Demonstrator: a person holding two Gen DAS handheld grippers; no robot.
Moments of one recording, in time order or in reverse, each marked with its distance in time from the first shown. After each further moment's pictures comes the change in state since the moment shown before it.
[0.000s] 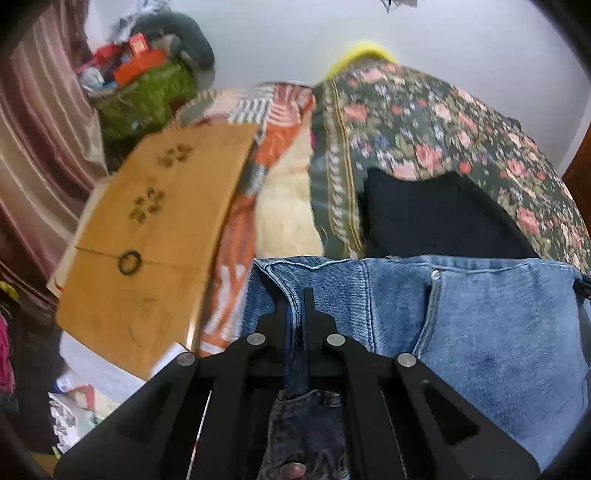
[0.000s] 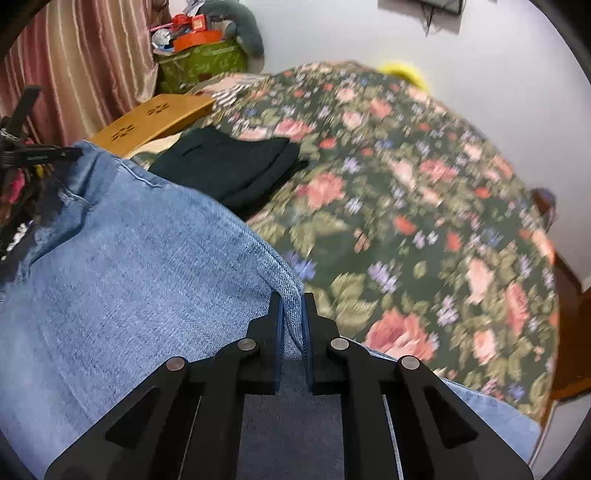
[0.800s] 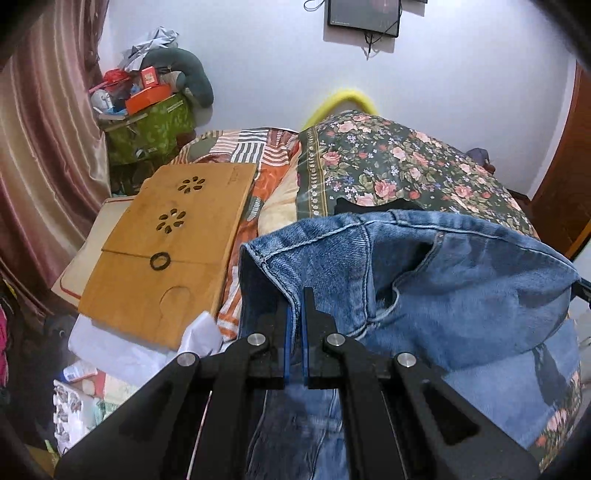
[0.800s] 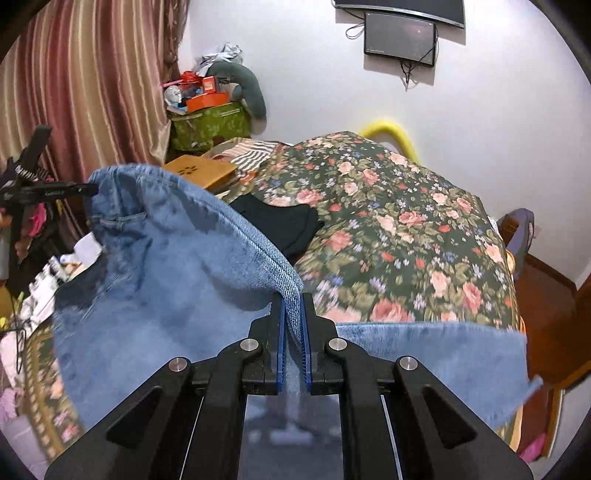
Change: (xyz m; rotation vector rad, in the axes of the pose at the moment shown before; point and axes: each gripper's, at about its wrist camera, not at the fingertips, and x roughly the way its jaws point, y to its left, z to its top) left arm -0.136 0.018 -0.064 -0.007 -0.148 -0.083; right arm -0.147 0.063 -0.044 0.048 -0.195 0.026
